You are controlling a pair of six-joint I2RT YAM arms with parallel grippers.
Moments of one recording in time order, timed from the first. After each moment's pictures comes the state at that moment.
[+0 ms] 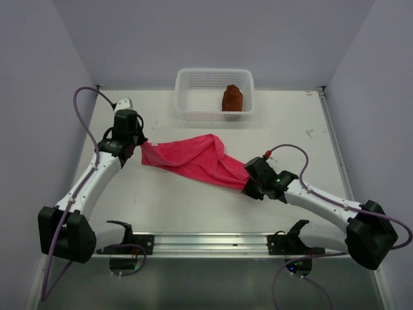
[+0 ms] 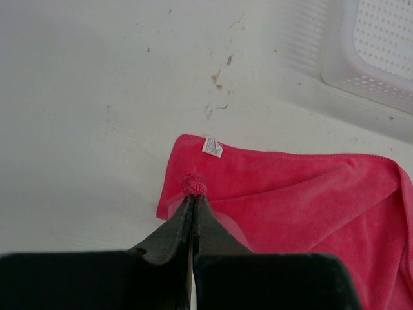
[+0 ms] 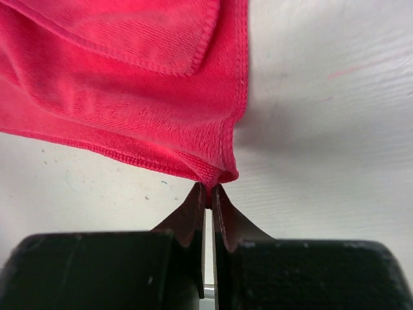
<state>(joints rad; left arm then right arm) -0.20 1.20 0.96 -0.39 -0.30 -0.42 0.77 1.19 0.61 -0.51 0.18 1.23</state>
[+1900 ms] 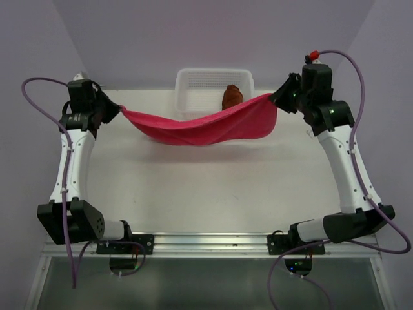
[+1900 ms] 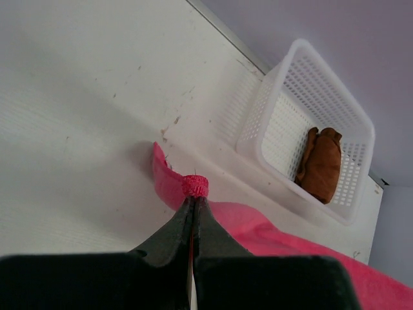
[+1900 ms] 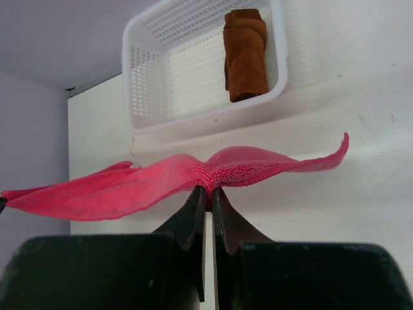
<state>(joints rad) 0.13 1.39 1.41 -0.62 0.09 -0.67 0.22 1.40 1.71 -0.81 0.01 0.63</state>
